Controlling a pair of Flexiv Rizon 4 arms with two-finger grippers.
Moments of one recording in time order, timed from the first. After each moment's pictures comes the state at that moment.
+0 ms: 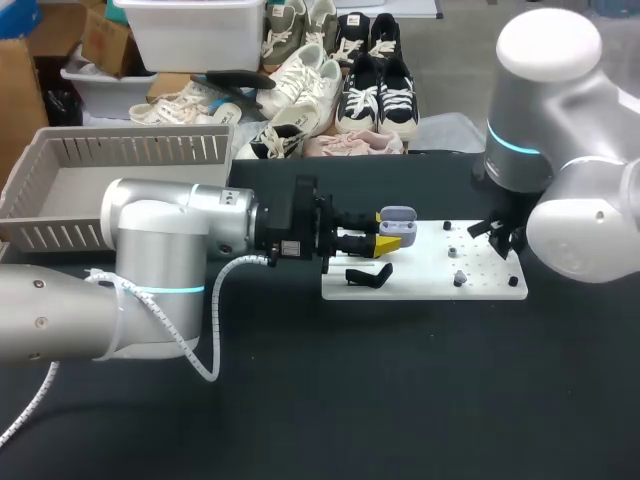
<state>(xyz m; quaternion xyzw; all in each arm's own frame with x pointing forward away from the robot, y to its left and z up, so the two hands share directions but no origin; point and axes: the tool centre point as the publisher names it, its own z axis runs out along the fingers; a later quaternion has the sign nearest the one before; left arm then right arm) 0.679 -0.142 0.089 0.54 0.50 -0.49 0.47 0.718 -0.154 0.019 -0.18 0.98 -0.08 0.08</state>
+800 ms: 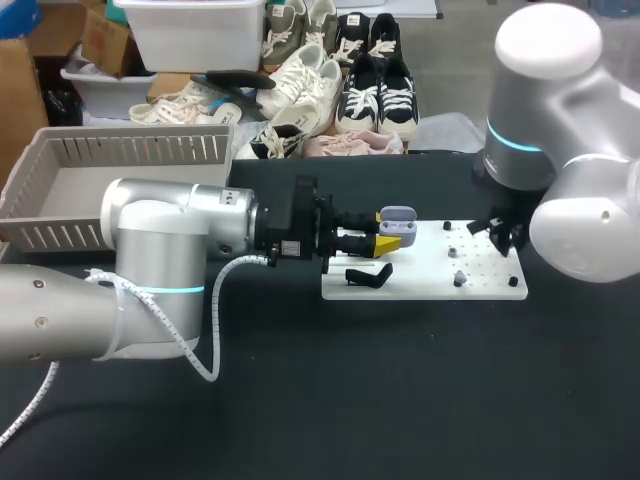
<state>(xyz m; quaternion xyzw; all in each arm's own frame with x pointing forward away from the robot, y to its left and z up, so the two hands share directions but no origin) 0.679 -0.142 0.089 0.54 0.50 -0.49 0.47 0.714 -0.152 0.030 -0.17 0.98 -0.08 0.09</state>
